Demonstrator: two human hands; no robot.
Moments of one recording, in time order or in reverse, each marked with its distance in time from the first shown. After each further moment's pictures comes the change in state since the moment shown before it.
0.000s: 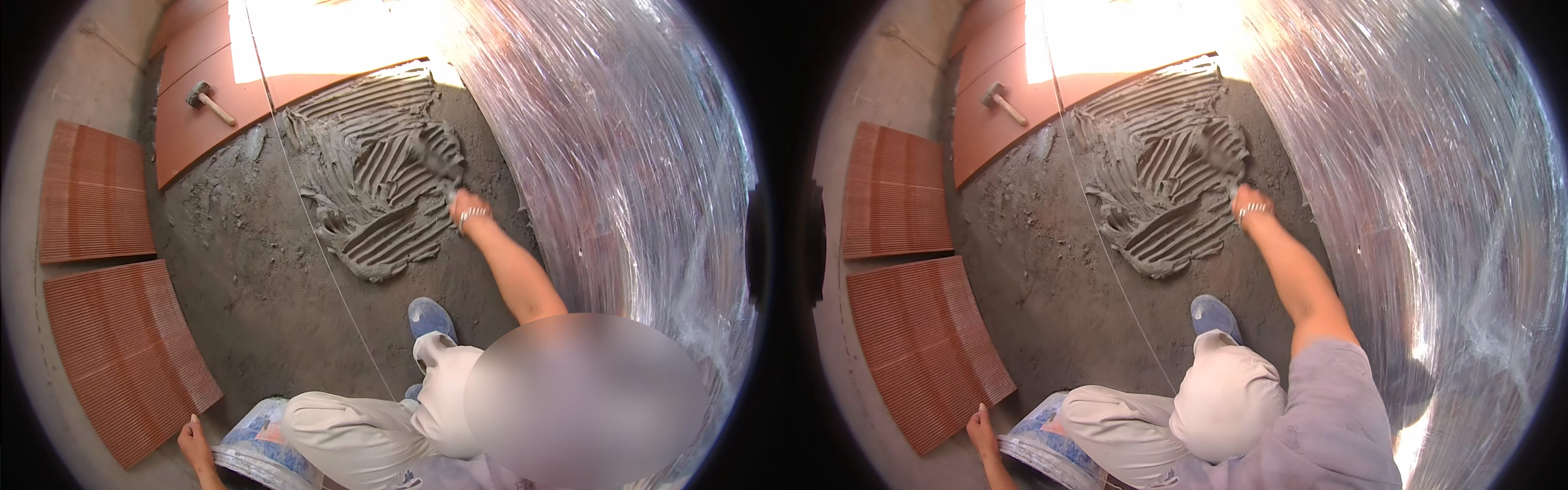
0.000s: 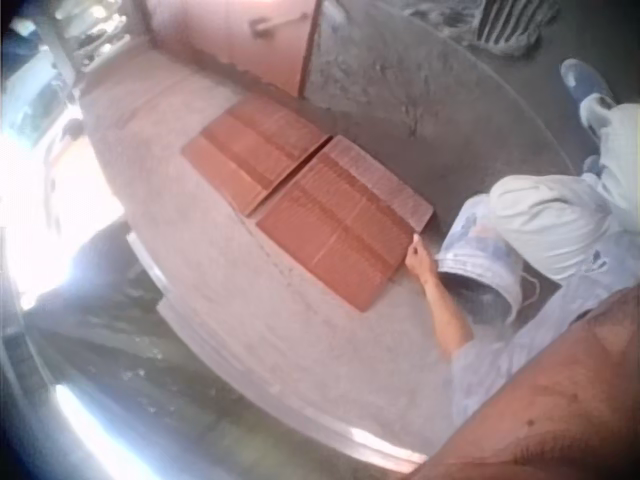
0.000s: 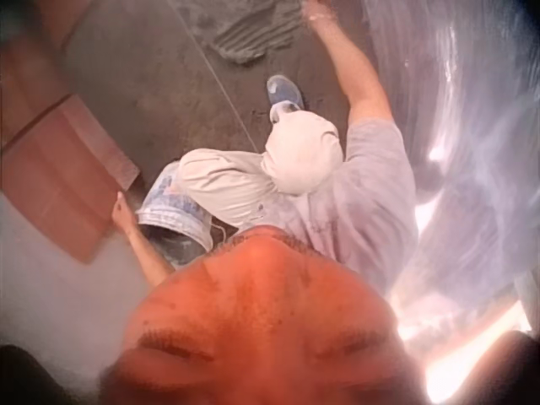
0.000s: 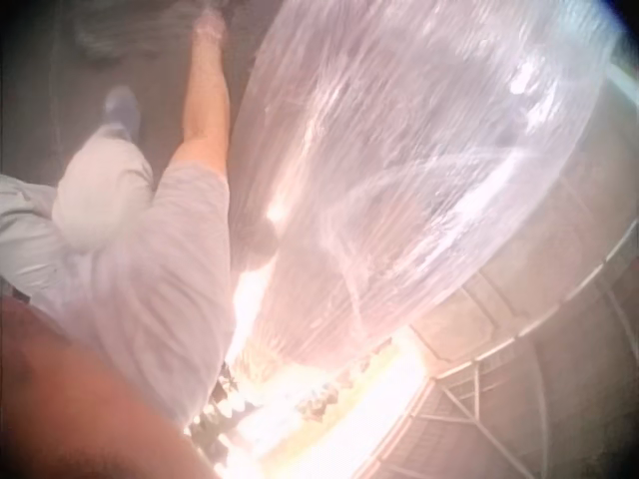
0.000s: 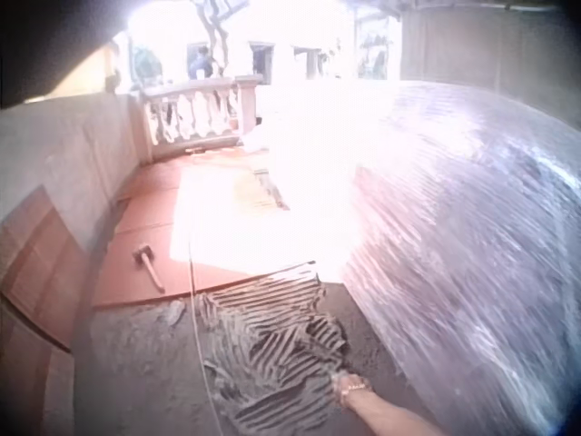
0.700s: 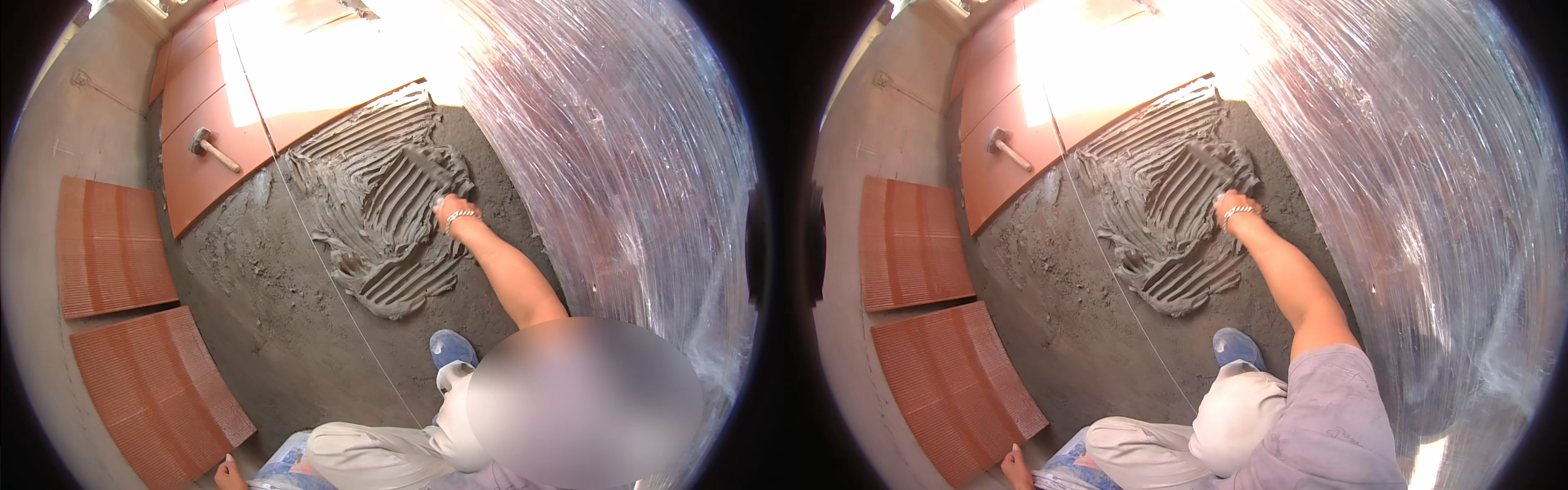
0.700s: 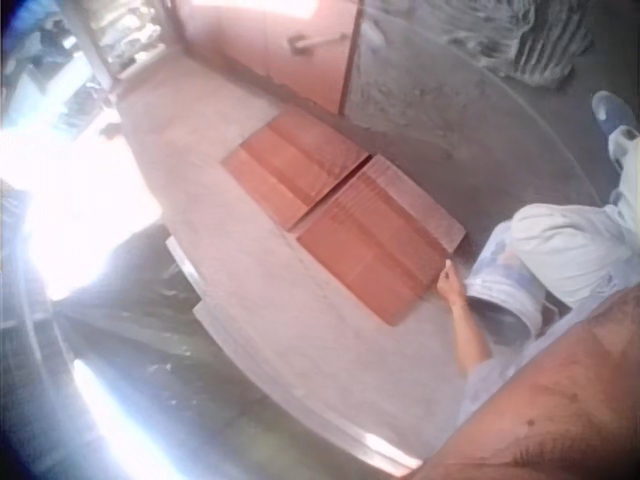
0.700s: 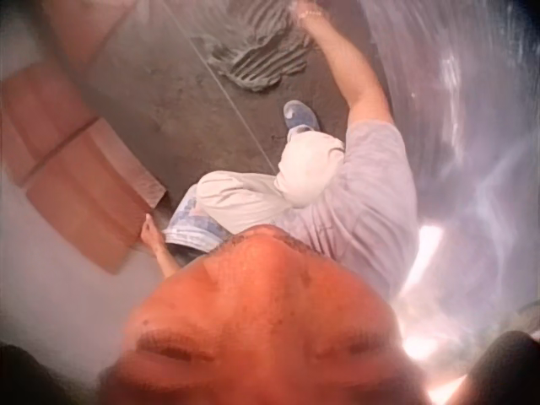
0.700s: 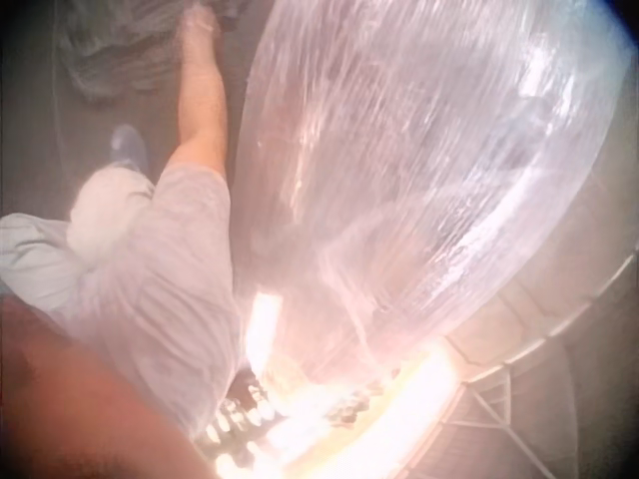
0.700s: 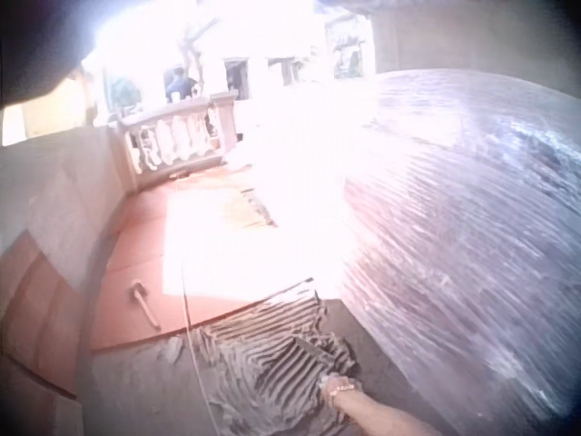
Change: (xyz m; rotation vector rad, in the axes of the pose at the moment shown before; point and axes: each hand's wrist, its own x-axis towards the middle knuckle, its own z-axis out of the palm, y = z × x) left_hand -0.005 0.022 -0.010 0.112 -0.110 -0.177; right_hand 0.037 -0.063 -0.035 0.114 -0.084 0.065
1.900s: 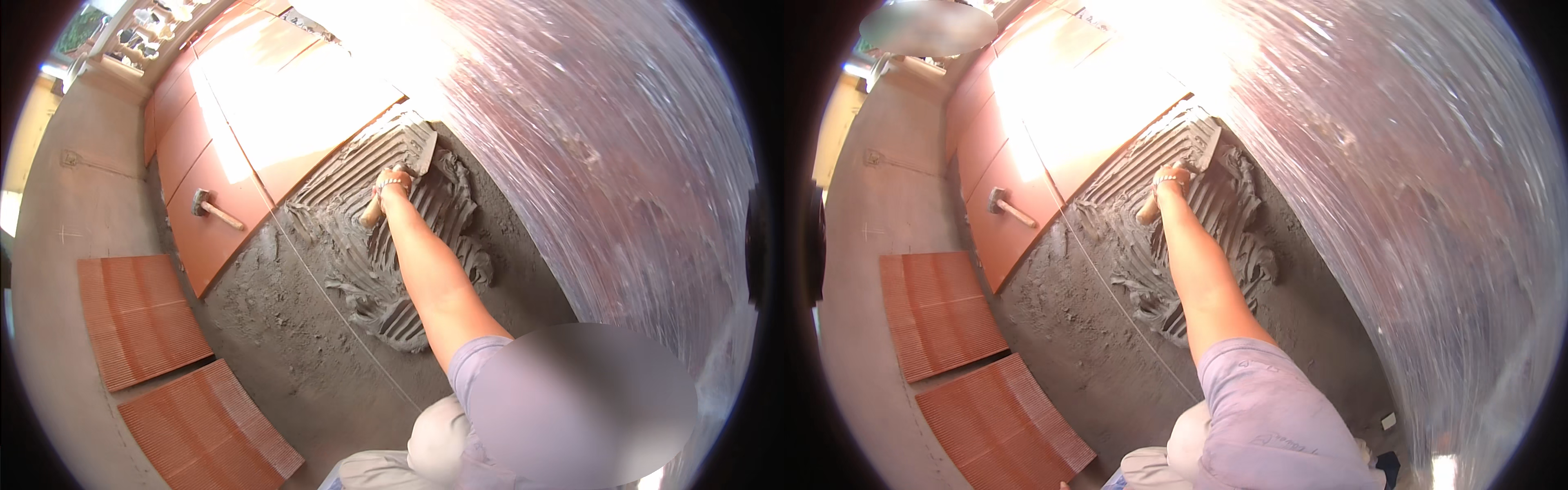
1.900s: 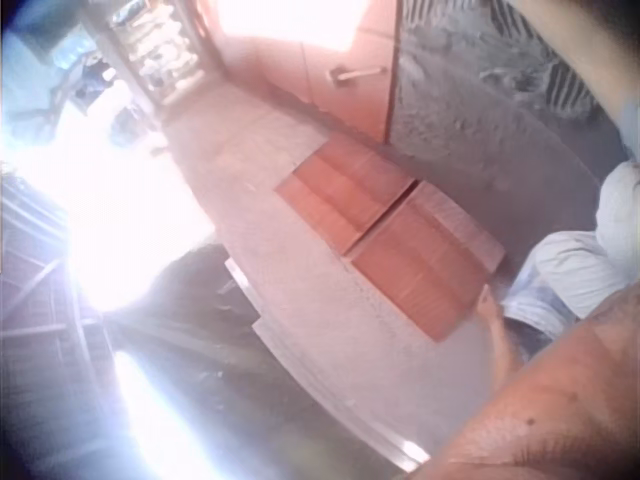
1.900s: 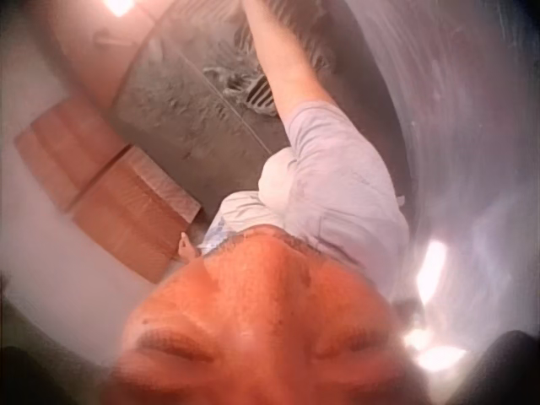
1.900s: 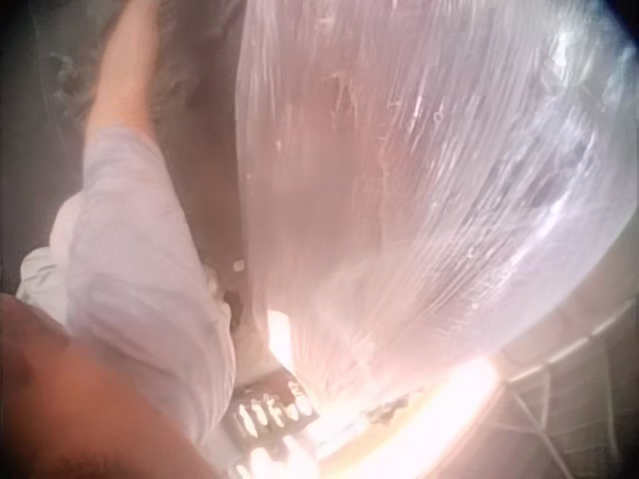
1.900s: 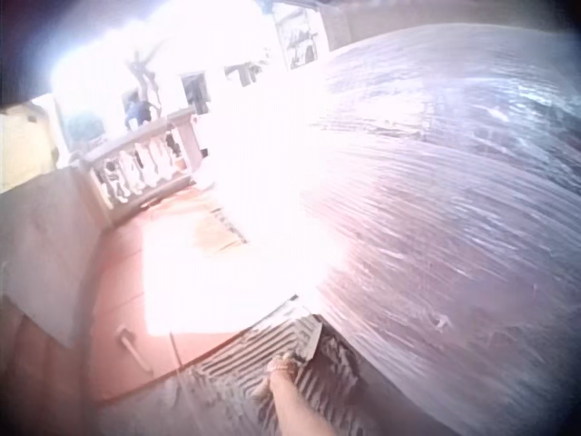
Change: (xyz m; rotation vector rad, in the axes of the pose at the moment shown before) left_hand -0.009 0.029 -0.007 -0.004 0.141 0.036; right_hand 0.137 -0.158 -0.032 1.767 0.069 0.516
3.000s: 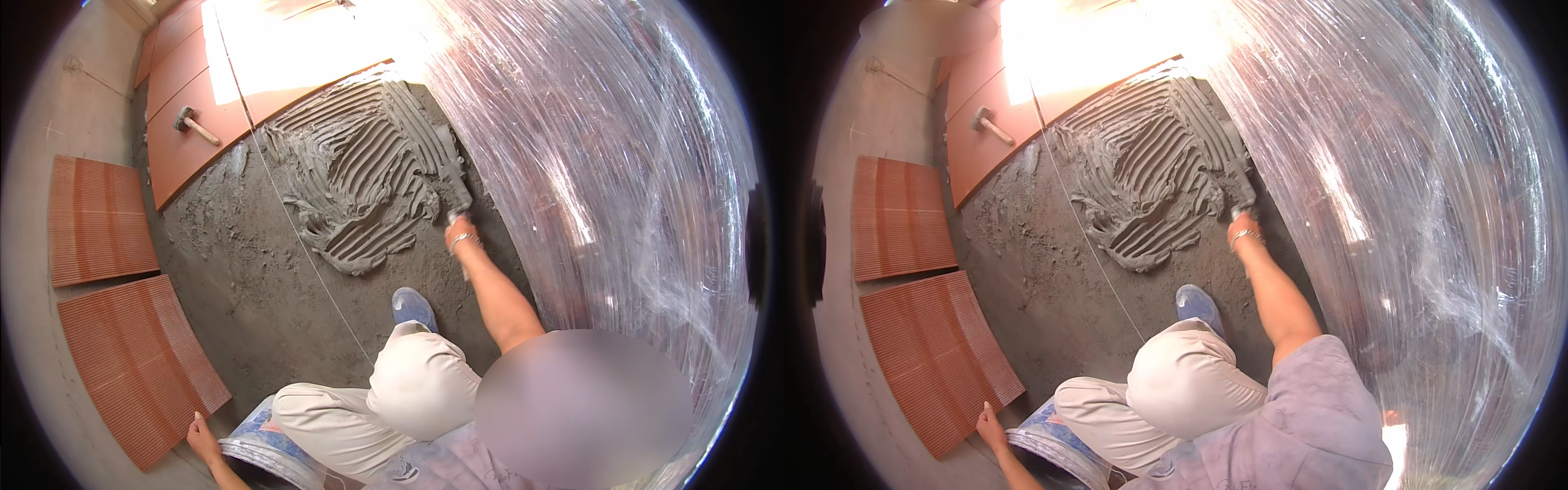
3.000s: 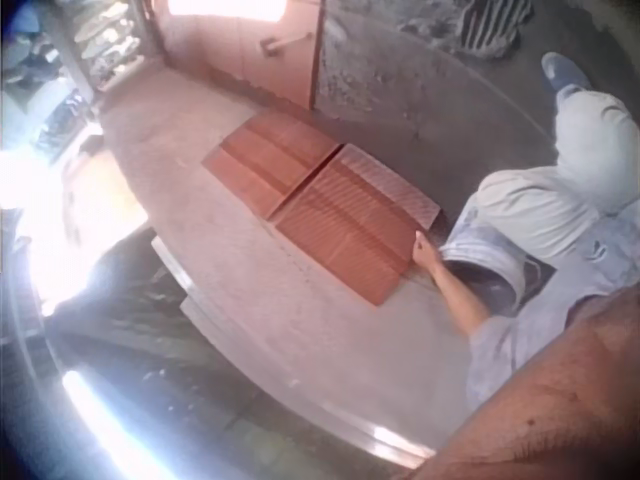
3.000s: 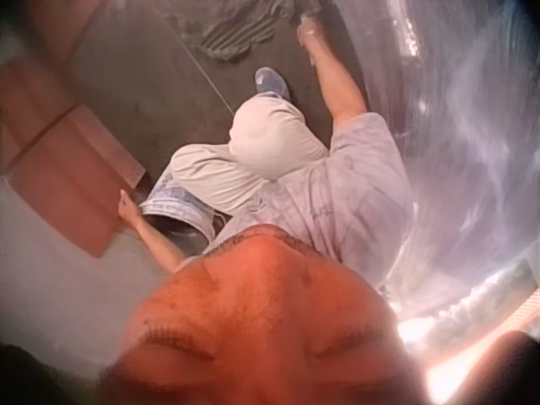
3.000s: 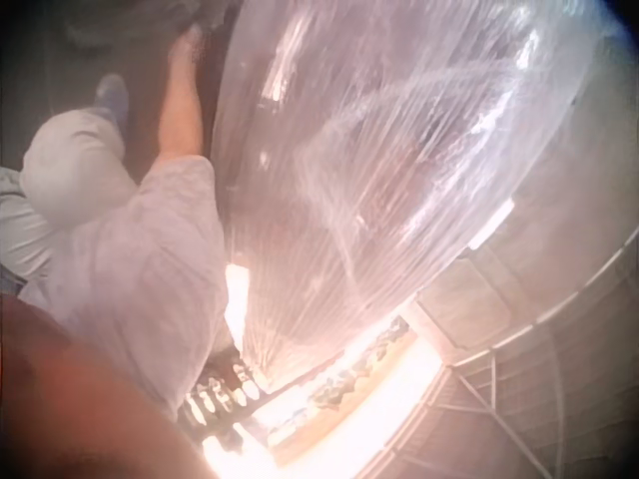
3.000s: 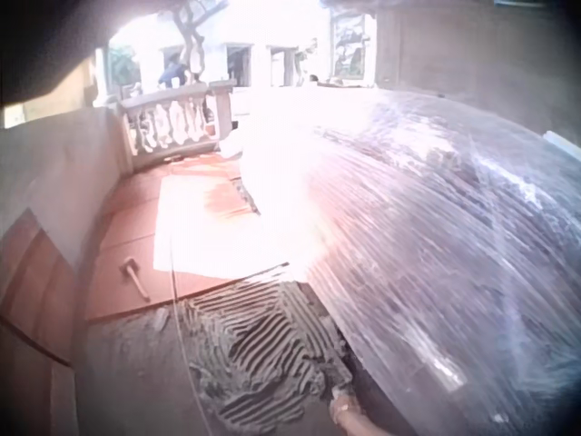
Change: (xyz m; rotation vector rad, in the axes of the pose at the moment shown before) left_hand 0.014 -0.056 0.025 -0.185 0.084 0.206; right_hand -0.074 0.070 -0.373 -1.521 0.061 -0.474
